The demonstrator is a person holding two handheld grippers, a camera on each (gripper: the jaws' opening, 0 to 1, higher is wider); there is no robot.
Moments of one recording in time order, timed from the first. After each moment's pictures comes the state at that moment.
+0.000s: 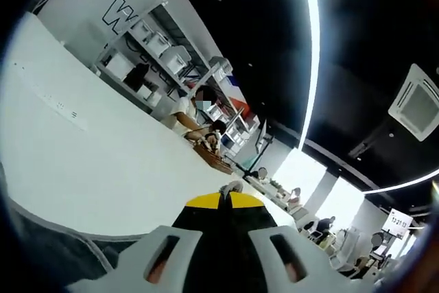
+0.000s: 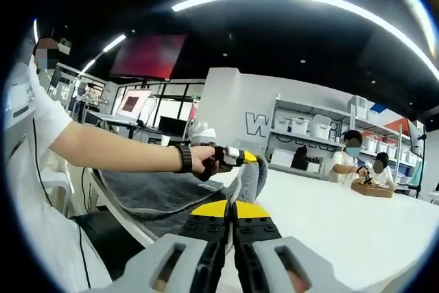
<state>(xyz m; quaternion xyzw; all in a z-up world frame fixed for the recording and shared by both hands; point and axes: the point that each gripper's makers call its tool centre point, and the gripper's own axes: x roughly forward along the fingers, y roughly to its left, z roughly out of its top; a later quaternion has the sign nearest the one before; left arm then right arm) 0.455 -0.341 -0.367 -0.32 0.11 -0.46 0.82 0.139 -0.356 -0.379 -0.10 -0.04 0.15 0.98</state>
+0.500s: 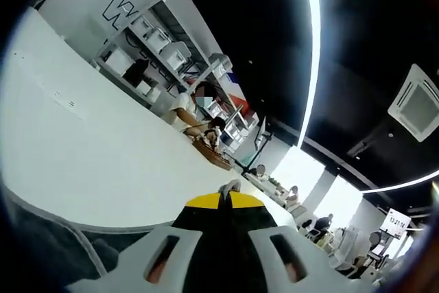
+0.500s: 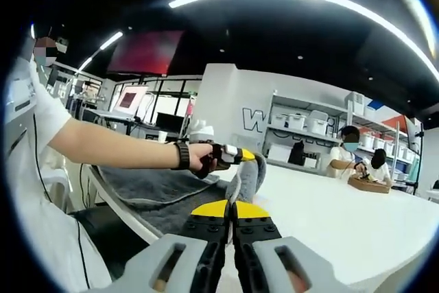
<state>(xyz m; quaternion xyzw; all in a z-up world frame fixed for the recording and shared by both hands) 0.452 -0.350 -0.381 -0.32 0.13 -0.46 0.82 0.135 -0.365 -0.391 -0.11 -0.03 0.13 0.98</state>
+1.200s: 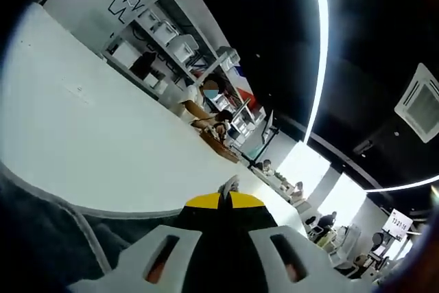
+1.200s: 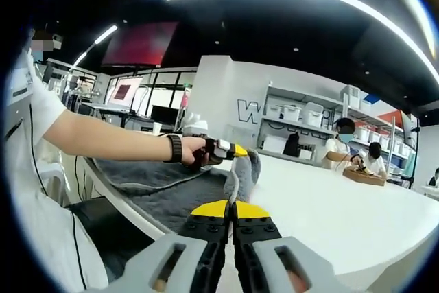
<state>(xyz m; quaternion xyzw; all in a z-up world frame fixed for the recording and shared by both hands) 0.451 -0.355 -0.407 -0.31 0.15 -0.45 0.82 0.136 -0.384 -0.410 -0.11 0.00 0.11 0.99</state>
